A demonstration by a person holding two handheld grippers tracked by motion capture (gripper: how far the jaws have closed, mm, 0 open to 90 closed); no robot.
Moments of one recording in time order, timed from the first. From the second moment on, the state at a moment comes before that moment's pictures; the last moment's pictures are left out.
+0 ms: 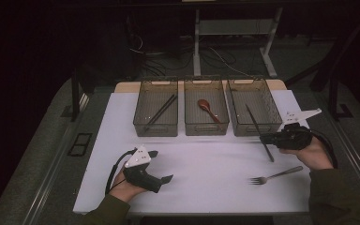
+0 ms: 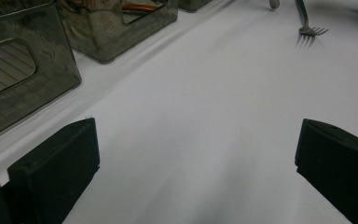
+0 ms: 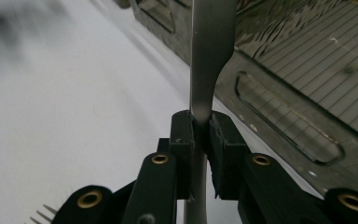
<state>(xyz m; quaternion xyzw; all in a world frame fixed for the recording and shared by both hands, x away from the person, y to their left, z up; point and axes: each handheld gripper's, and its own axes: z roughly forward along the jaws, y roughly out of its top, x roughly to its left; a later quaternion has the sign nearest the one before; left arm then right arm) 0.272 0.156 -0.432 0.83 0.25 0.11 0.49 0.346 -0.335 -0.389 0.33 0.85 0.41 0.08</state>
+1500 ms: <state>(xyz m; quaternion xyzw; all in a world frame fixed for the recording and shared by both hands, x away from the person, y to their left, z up) 0.270 0.156 -0.429 0.82 0.26 0.12 0.49 0.428 -0.333 -0.322 0.44 0.77 0.42 0.20</state>
